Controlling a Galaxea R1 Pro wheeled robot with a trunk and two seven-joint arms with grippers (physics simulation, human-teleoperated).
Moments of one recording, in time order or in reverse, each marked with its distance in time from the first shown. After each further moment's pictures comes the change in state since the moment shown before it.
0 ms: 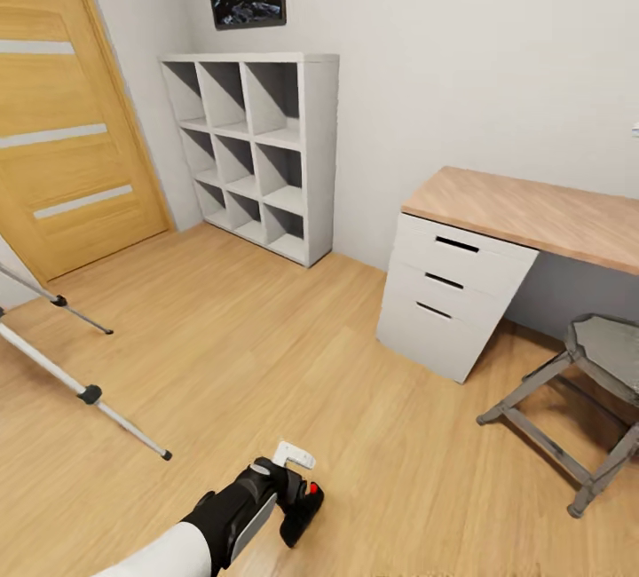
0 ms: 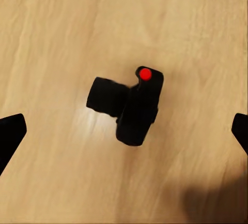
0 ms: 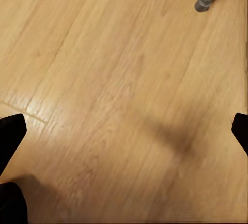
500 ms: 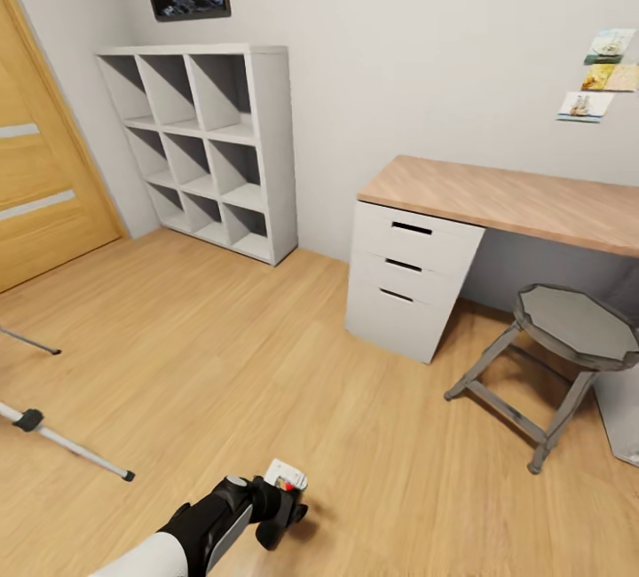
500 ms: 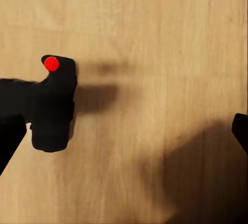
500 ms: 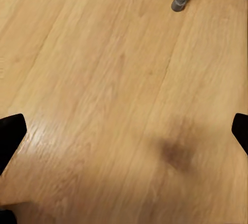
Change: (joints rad) left arm 0.021 0.071 0.007 0.032 0.006 -0.039 -0.317; right arm 0.006 0.012 -0.005 -0.115 0.039 0.006 -0.003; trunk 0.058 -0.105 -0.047
